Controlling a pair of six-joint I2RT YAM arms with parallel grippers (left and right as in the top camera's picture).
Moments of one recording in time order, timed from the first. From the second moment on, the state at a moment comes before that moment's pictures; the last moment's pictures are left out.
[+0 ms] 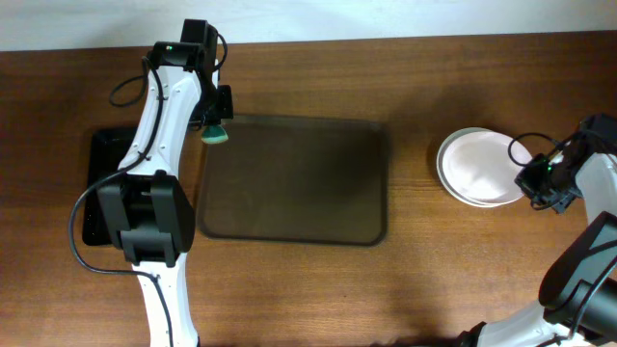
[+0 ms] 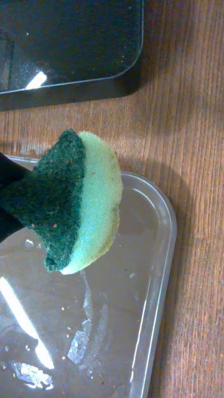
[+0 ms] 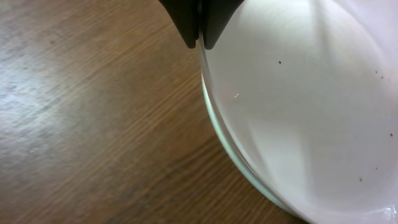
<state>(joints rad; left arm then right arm) -0.11 2.27 2.15 -1.25 -0.08 -0.18 -0.53 1.81 1.24 -0.80 -0.10 0.28</state>
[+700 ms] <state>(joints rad) 0.12 2.25 2.36 -1.66 -0.12 -0.18 -0.15 1.69 1.50 -1.02 -0.23 0.25</state>
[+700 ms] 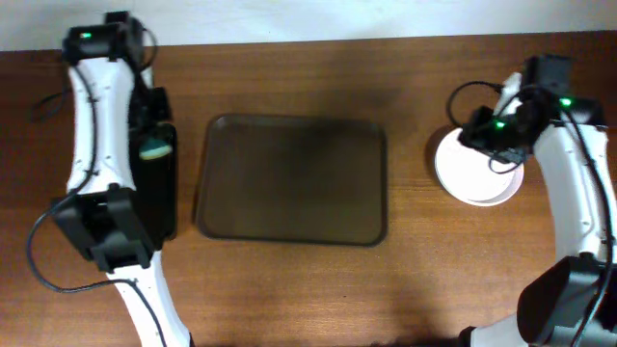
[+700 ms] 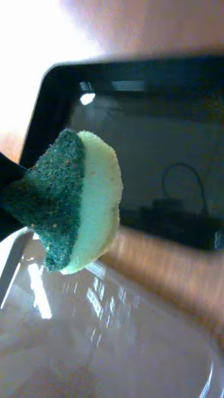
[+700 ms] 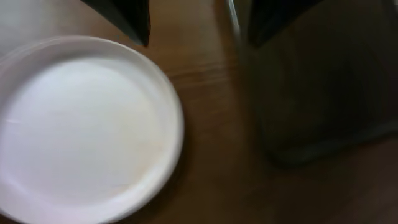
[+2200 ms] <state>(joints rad) 0.10 2.04 2.06 -1.27 0.12 0.11 0.12 2.15 1.50 -0.68 -0.29 0.10</state>
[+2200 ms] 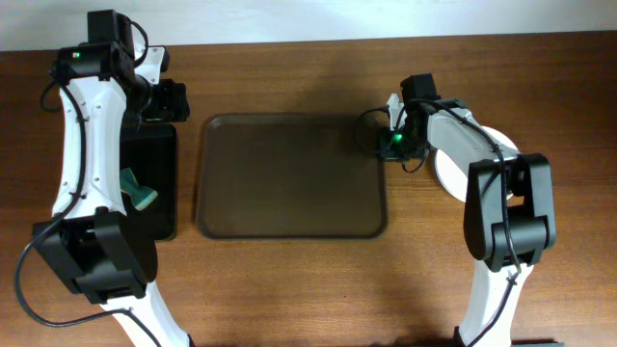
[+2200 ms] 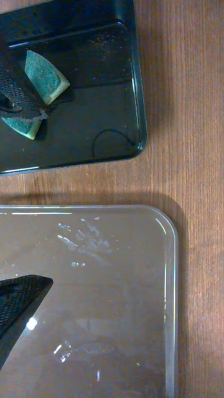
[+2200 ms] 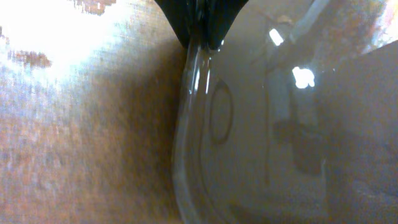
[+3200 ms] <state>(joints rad) 0.10 2.04 2.06 -1.27 0.14 0.12 0.09 1.22 1.96 -1.20 -0.15 0.13</state>
